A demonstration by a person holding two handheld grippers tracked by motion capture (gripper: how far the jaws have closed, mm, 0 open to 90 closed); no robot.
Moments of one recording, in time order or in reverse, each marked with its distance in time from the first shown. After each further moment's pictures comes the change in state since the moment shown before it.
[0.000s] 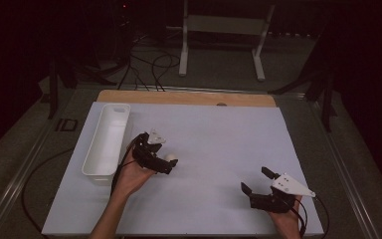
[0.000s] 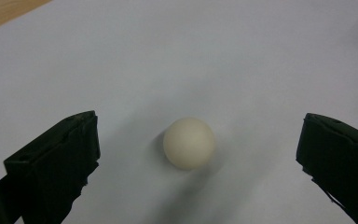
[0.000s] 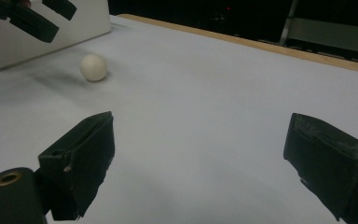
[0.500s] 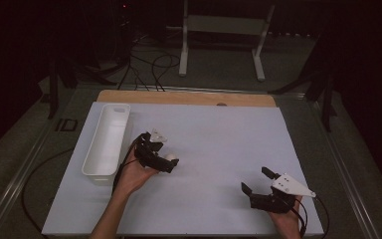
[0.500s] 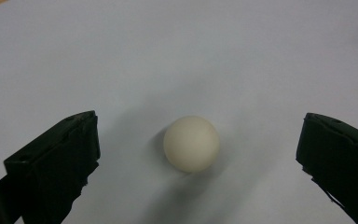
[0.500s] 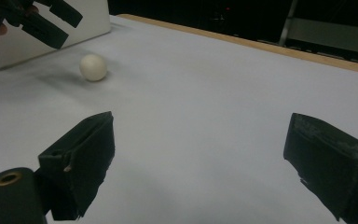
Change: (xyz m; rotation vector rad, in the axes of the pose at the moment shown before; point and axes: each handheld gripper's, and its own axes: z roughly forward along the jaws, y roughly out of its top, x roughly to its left) left arm 0.003 -0.001 0.011 0.024 -0.004 -0.030; right arm 0.000 0.000 -0.001 0.001 -0.001 0.001
